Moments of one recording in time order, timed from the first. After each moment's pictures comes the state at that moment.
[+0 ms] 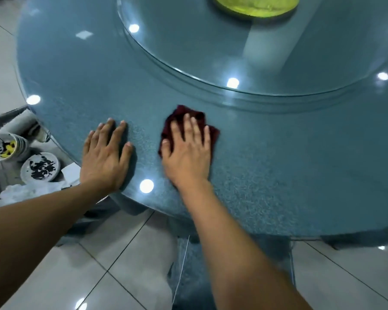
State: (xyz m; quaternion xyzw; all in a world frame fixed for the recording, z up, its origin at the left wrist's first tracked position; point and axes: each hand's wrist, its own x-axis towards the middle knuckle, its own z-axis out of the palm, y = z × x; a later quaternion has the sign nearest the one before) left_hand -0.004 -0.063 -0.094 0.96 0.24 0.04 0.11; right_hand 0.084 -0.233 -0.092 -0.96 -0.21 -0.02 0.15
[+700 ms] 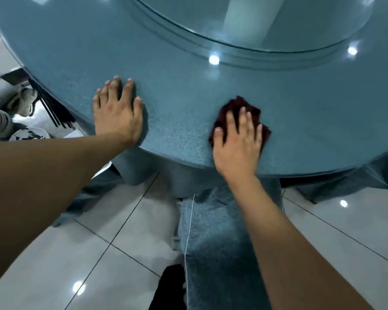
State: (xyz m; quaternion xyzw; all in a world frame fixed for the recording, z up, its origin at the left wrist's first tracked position) left_hand -0.004 -0.058 -0.095 0.96 0.23 0.07 0.13; right_hand 0.017 -0.319 -0.094 -0.99 -0.05 -0.03 0.11
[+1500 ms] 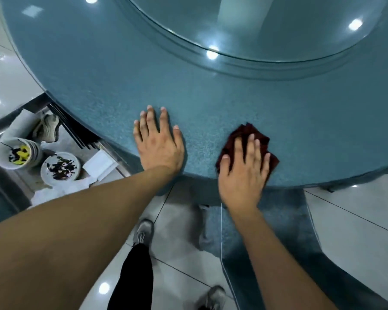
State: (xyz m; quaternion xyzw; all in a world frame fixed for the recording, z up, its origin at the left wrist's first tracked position) left_hand -0.006 -0.055 -0.097 0.96 0.23 0.05 0.14; right_hand -0.034 -0.240 -0.093 -0.99 0.03 -0.05 0.11
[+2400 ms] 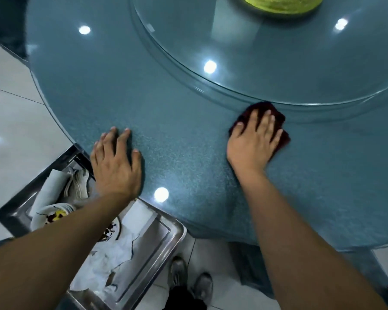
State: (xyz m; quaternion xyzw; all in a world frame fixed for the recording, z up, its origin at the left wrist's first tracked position) left_hand 0.064 0.217 -0.098 0.97 0.18 0.07 0.16; right_hand 0.163 -0.051 -0.101 -0.97 0.19 -0.07 0.13
